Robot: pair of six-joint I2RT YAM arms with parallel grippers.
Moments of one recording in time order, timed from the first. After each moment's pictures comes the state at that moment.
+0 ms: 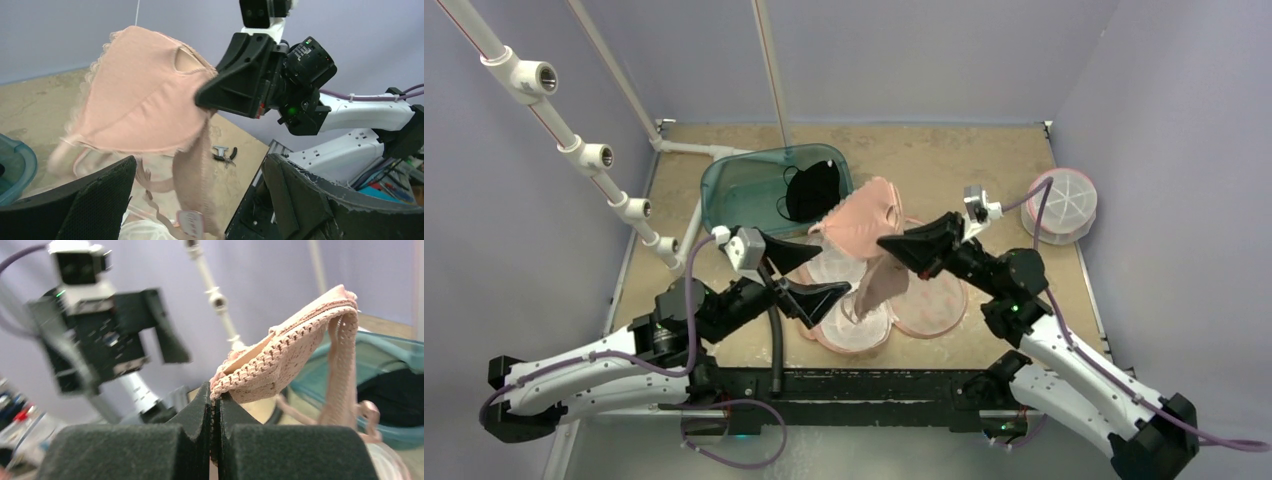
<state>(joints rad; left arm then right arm) -1.23 0.65 0.76 0.07 -0.22 -0.30 0.63 0.75 0.52 0.66 -0.59 0.64</state>
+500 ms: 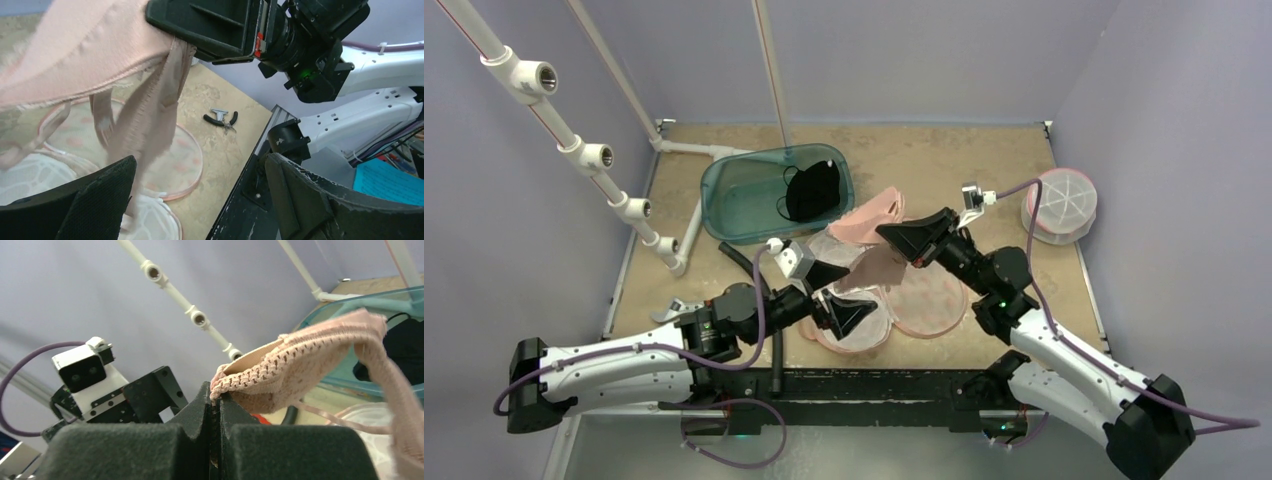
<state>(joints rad) -1.23 0.77 0.56 0.26 -0.19 -0.38 0.62 0.86 0.49 0.71 -0.33 0.87</state>
